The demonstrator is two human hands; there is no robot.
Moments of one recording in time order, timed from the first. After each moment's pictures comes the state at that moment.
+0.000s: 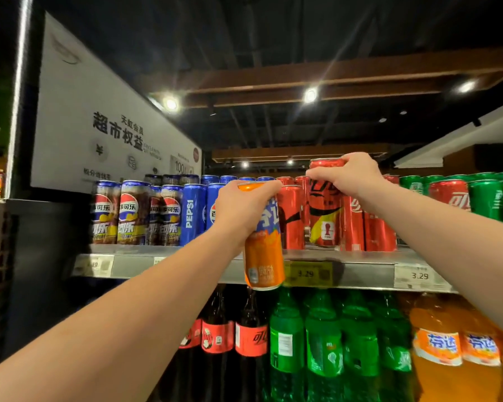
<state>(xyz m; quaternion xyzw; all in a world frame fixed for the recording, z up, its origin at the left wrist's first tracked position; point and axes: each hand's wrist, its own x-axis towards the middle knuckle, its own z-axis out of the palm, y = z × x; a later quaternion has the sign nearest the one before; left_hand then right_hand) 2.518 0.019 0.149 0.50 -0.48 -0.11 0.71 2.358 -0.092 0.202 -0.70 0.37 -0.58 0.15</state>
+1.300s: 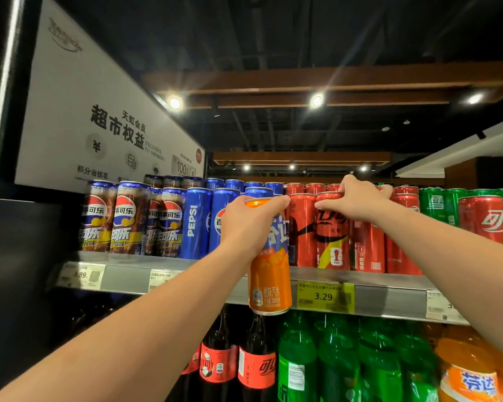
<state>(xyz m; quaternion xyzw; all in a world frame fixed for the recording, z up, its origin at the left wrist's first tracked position) 2.547 -0.018 0.141 0.49 -0.48 -0.11 0.72 2.386 -0.174 0.207 -0.75 0.52 -0.39 -0.14</state>
